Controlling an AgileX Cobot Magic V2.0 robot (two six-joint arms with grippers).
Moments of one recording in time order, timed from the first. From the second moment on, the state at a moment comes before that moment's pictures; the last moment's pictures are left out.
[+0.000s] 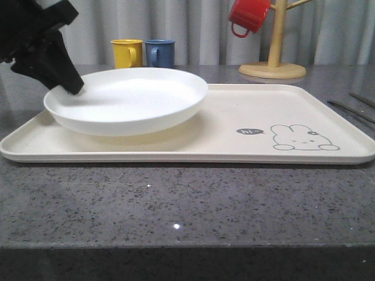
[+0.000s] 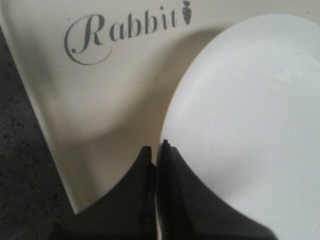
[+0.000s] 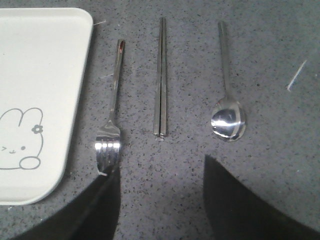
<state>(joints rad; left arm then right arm) -0.15 1.68 -1.25 -0.67 0.88 0.57 -0.04 0.66 -0.61 0.03 0.65 0.06</state>
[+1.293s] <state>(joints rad) -0.60 0.89 -0.94 -0.10 0.88 0.26 -0.04 0.69 -0.66 0.04 0.76 0.06</state>
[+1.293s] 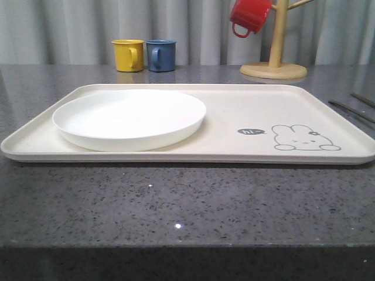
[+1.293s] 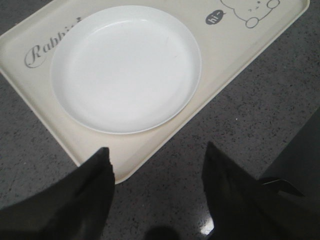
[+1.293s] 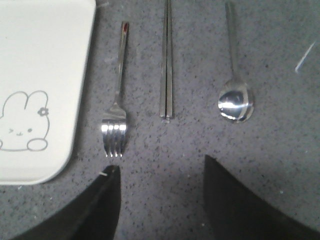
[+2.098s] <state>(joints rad) -0.60 0.78 -0.89 -0.07 0.88 0.23 0.09 1.41 -1.18 0.05 1.10 0.05</state>
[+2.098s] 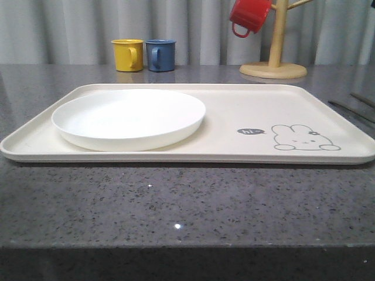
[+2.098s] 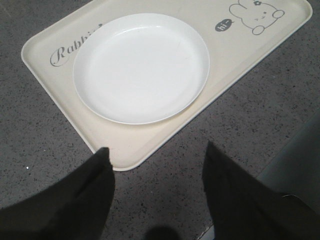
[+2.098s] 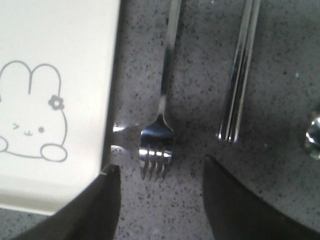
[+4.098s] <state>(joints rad) -0.60 0.78 -0.89 -0.07 0.88 0.23 0.48 1.91 -1.70 0.11 1.23 0.49</state>
